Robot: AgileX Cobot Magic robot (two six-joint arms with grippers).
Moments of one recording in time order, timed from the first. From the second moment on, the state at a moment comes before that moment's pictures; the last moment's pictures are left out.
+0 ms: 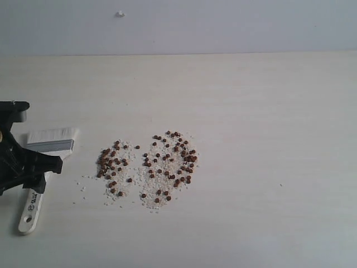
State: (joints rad) left arm -0.50 1.59 -0.71 0.17 0.65 -0.52; right arm -0.02 0.01 0.00 0.11 0.12 -0.13
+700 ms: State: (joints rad) left arm -0.50 1.73 -0.73 0.15 0.55 -0.45; right arm -0.02 0.01 0.00 0.11 0.12 -0.13
